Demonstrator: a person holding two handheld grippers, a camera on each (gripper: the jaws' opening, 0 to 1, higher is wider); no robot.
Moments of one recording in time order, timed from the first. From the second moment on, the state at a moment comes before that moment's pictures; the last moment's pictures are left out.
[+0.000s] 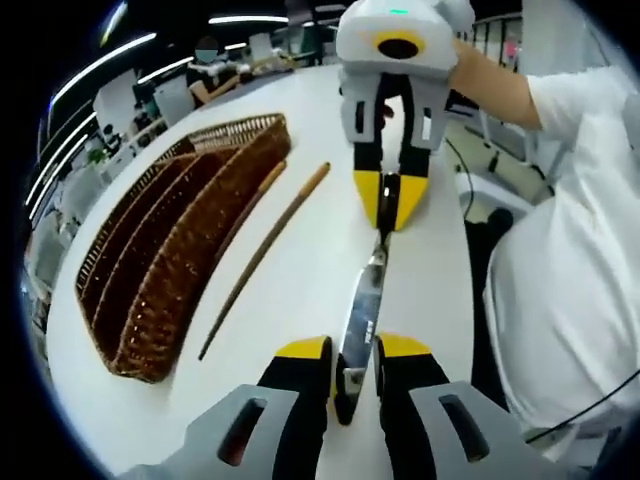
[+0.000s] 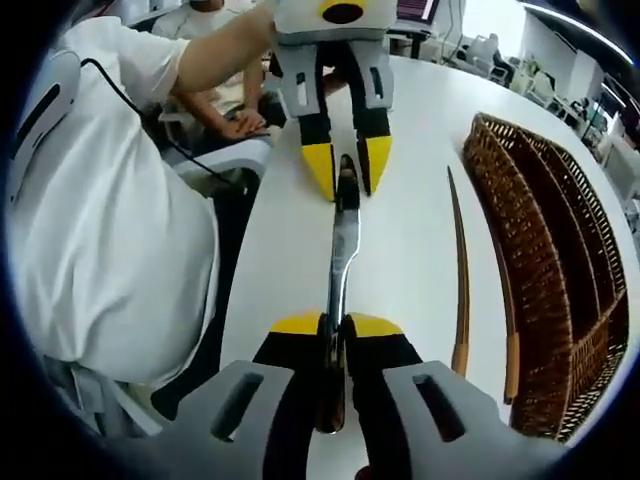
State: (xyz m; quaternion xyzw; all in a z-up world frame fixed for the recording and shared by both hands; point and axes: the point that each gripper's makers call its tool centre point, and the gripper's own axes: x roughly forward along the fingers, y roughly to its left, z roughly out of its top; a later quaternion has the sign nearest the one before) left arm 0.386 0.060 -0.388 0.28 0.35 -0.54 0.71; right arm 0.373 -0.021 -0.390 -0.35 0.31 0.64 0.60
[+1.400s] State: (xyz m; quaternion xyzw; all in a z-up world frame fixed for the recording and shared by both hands) left arm 0.383 0.058 -0.382 0.42 0.25 -0.47 0.73; right arm 0.379 -0.011 -0.390 -0.28 0.35 0.65 0.62
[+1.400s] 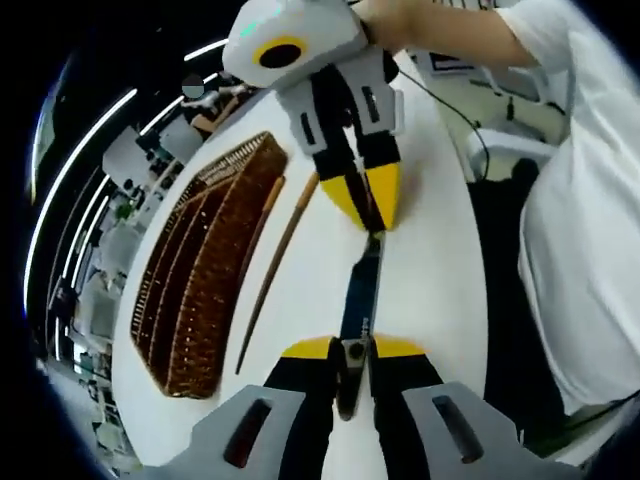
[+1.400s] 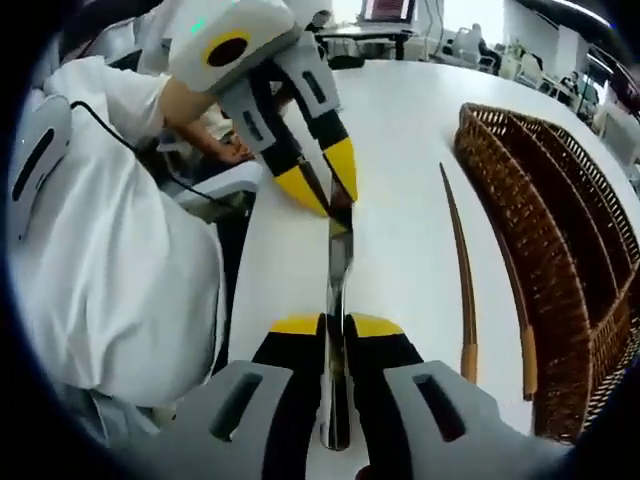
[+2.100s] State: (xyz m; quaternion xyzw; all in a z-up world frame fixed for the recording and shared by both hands) left arm 0.385 0.057 -0.378 0.45 0.17 -0.44 0.76; right arm 0.373 -0.012 -0.391 -0.27 0.37 0.64 0.62
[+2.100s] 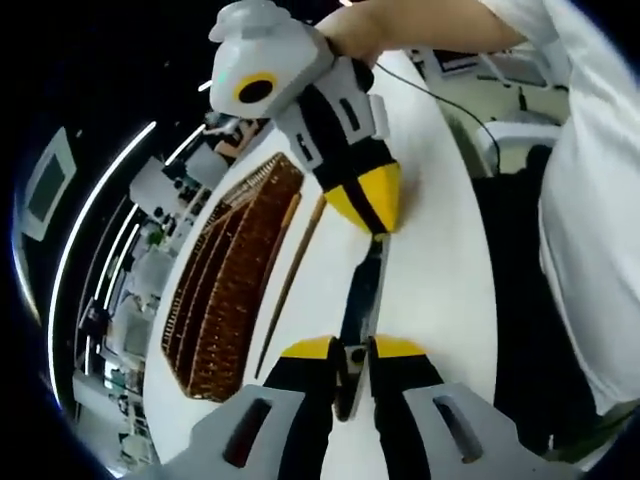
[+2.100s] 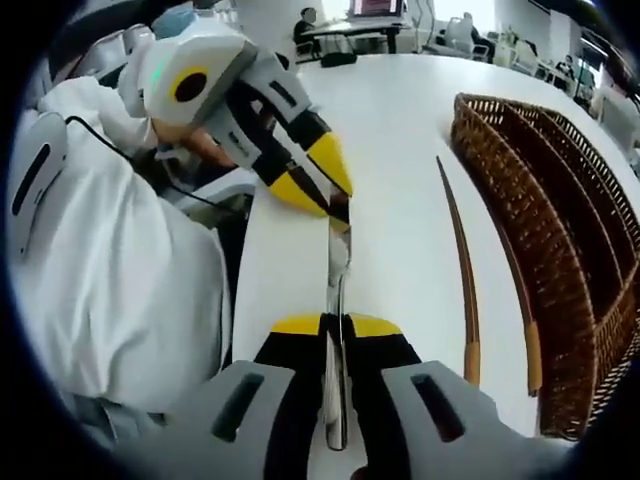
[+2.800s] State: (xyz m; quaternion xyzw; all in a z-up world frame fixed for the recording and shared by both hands) left arm 0.385 0.058 -0.375 0.36 0.22 -0.48 0.77; right arm 0.370 -0.011 -0.394 -0.31 0.34 0.64 0.62
